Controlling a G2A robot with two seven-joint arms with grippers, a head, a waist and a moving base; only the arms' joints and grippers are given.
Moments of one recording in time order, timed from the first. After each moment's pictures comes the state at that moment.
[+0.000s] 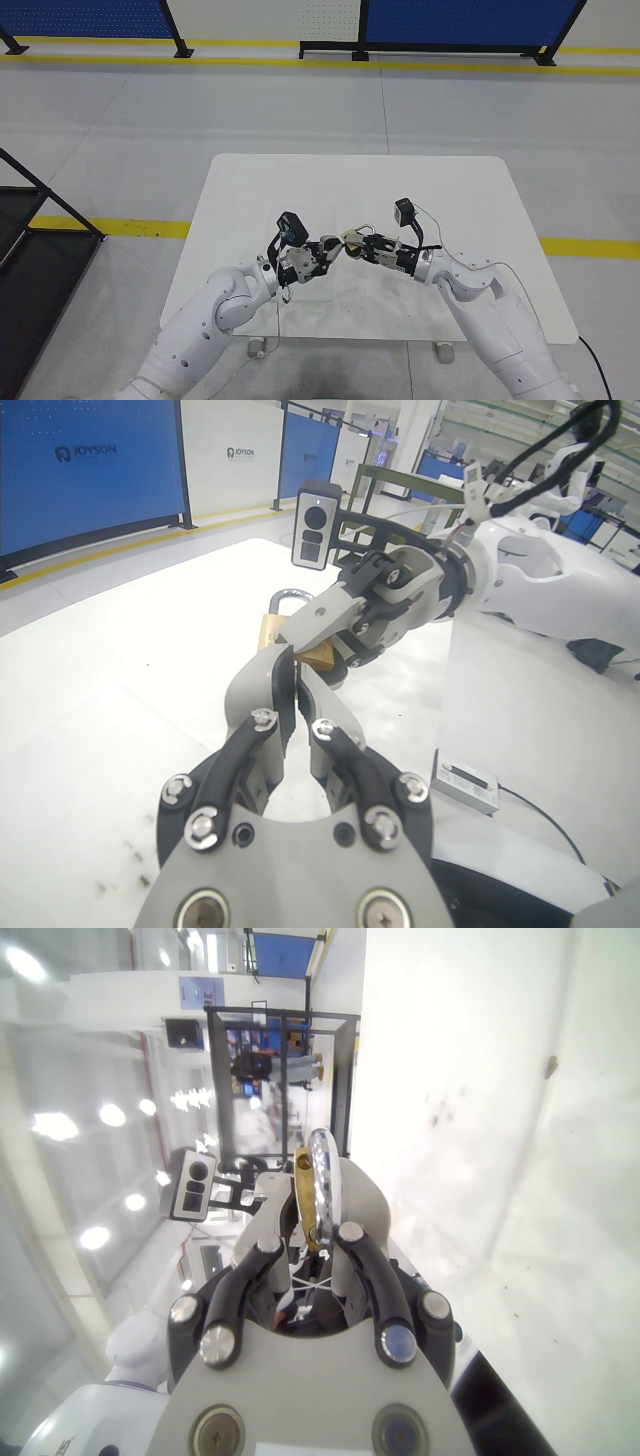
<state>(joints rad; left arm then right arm) 1.43 -1.13 -1.14 -1.64 0.97 -0.57 -0.08 -1.17 -1.21 1.05 -1.41 0.32 -0.01 0.84</state>
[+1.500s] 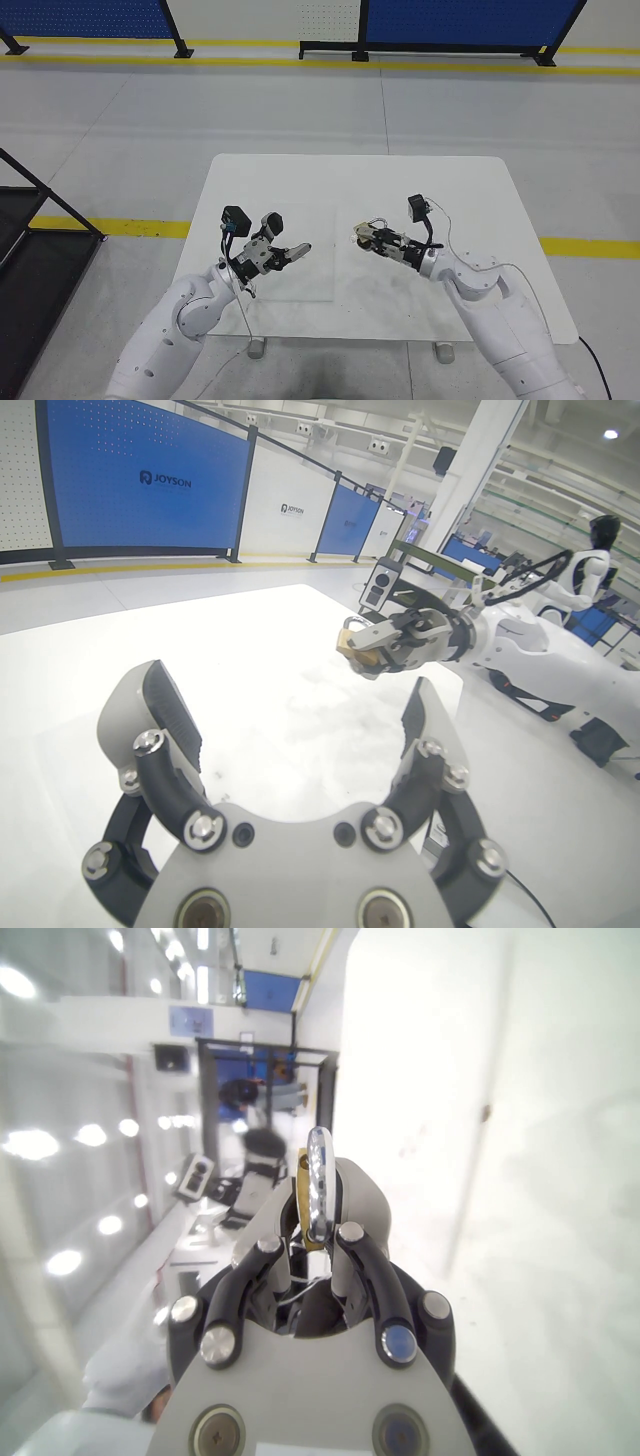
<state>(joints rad) 1.57 -1.10 -1.36 -1.67 0.80 -0.60 -0.02 -1.18 -1.19 1.07 -1.41 0.11 0.00 0.67</state>
